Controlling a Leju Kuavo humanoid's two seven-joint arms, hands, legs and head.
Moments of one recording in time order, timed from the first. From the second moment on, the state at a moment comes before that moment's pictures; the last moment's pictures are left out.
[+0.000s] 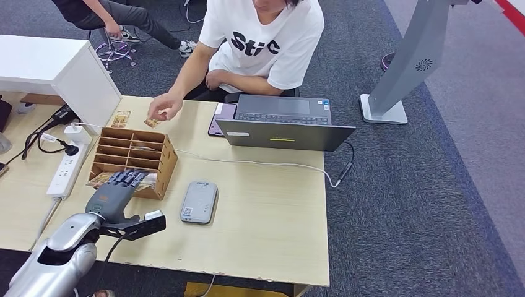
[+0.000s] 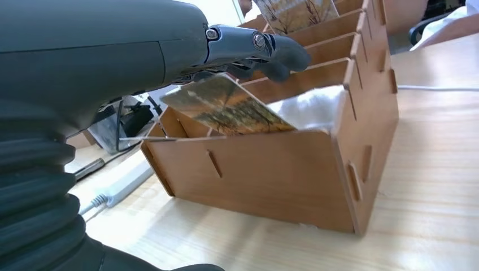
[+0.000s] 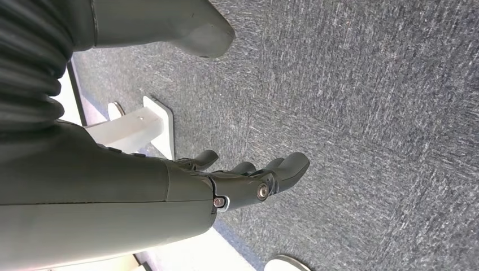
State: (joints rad) left arm -0.45 0.35 -0.60 -1.09 -1.03 0.02 -0.08; right arm -0.09 0.16 -1.07 -0.21 1.34 -0.30 0.13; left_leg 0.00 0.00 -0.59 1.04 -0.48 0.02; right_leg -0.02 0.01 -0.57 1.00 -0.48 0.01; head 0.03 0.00
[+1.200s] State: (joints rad) left arm -0.47 0.38 -0.52 -1.18 -1.04 0.02 -0.08; right arm -0.09 0.16 -1.07 -0.21 1.33 -0.30 0.13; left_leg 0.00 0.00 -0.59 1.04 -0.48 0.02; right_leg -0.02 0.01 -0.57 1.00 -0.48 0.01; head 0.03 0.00
